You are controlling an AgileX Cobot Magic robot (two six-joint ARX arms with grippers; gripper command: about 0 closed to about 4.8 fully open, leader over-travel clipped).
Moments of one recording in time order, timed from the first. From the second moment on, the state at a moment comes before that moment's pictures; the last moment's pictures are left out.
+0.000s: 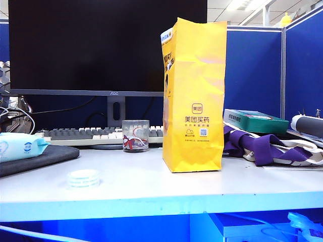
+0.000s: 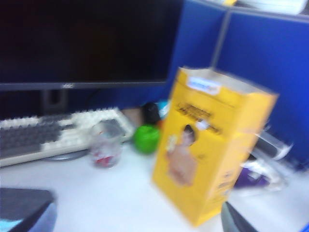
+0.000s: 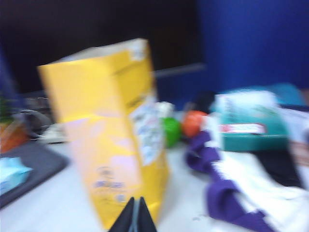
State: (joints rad) left arm -0.11 0.39 0.46 -0.04 0.41 -0.14; right arm 0.25 0.11 0.18 0.03 -0.09 0.24
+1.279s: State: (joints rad) left arm -0.43 1.33 0.91 -0.53 0.14 0.32; right arm 0.25 0.91 0.51 -0.11 -1.00 0.27
